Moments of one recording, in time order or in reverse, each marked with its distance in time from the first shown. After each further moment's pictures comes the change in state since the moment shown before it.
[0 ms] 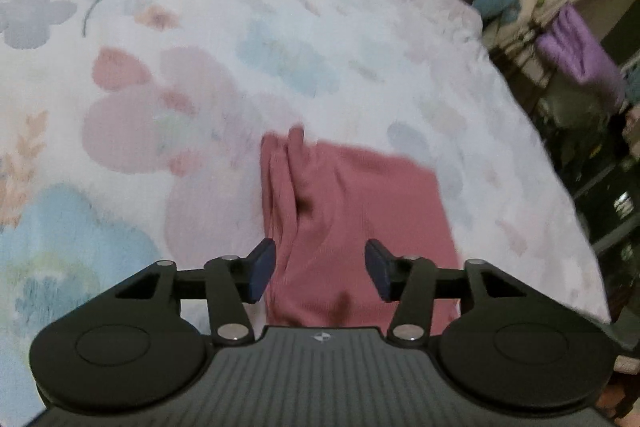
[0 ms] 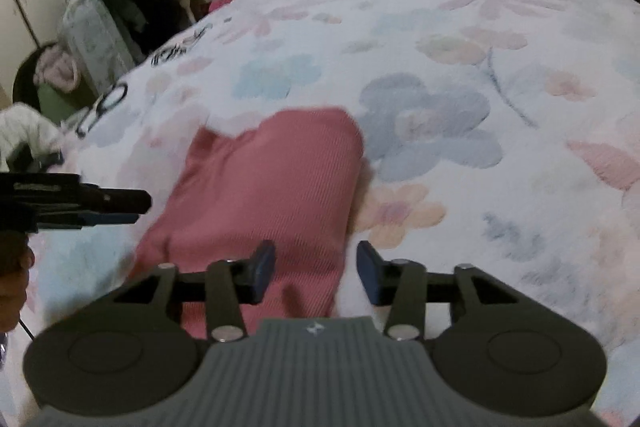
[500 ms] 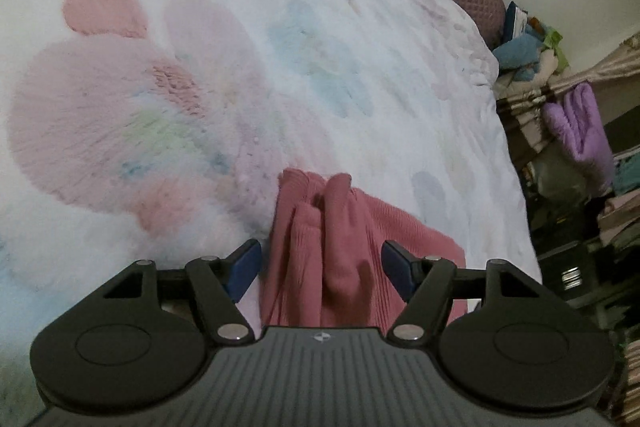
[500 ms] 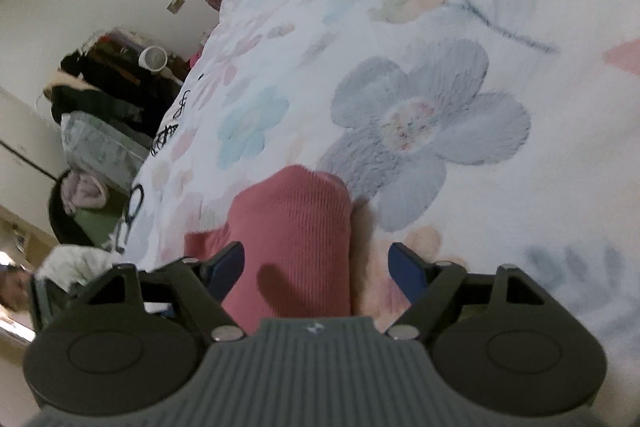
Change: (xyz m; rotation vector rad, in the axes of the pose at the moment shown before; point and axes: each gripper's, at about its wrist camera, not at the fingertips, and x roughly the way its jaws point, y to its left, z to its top) left arm 0.085 0.052 0.034 -0.267 0.032 -0.140; right arm 0.073 -0.069 0.043 0.460 0.028 0.211
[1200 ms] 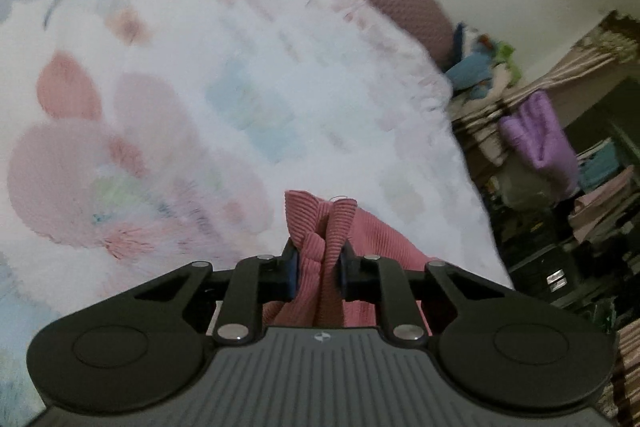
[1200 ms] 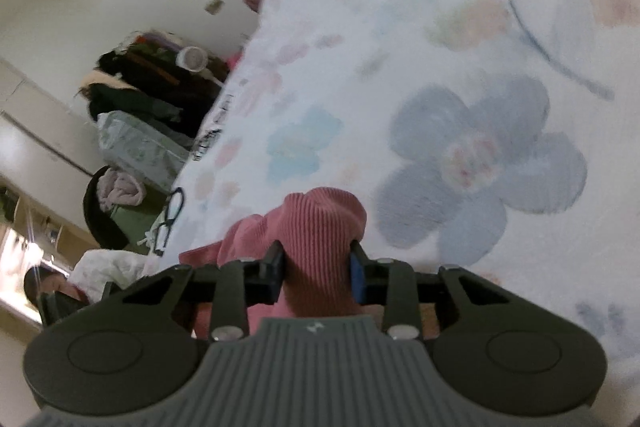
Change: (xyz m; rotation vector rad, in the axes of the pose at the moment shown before) left arm -0.063 -0.043 -0.012 0.112 -0.145 -0.096; right arm -0.017 0.035 0.017 -0.074 -0.023 0.111
